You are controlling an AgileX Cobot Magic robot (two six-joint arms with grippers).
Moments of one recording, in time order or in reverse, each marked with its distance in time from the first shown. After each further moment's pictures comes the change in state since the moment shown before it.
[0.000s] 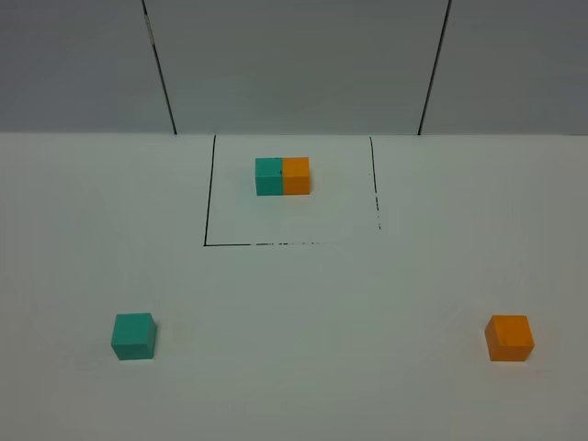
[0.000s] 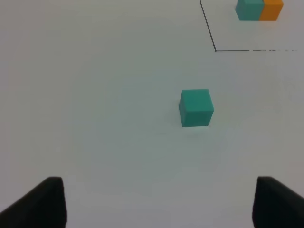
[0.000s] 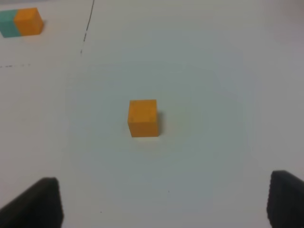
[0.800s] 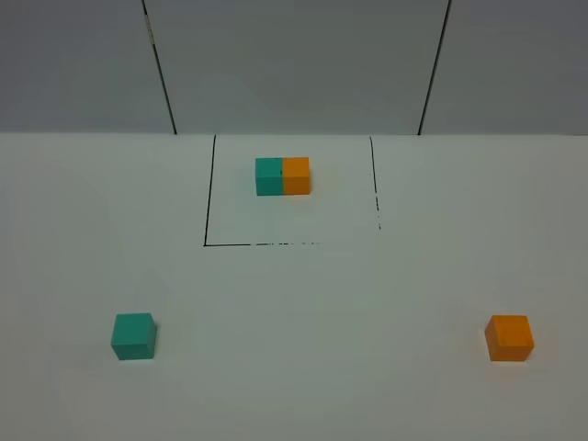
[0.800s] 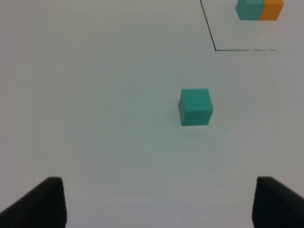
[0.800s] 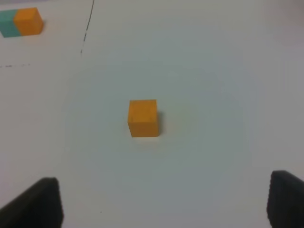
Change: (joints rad) left arm 0.000 0.028 -0.001 0.000 -0.002 -0.019; right arm 0.000 0.000 0.000 0.000 0.000 0.000
